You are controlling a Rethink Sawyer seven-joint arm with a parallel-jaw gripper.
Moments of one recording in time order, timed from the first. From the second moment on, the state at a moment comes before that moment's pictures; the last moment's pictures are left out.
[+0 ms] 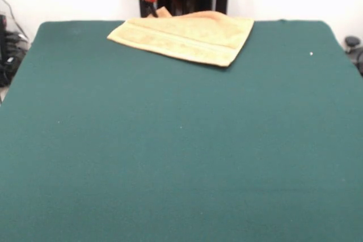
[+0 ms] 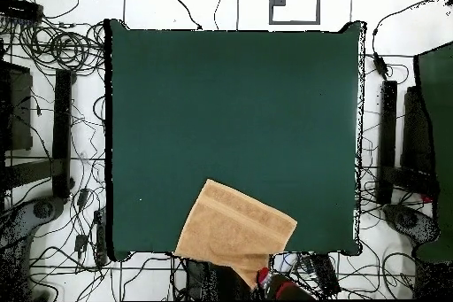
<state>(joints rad) -1.14 -0.14 -0.08 2.16 -0.57 -0.15 1.87</state>
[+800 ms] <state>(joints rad) -1.20 -0.26 -0.07 2.23 -0.46 0.07 1.87</state>
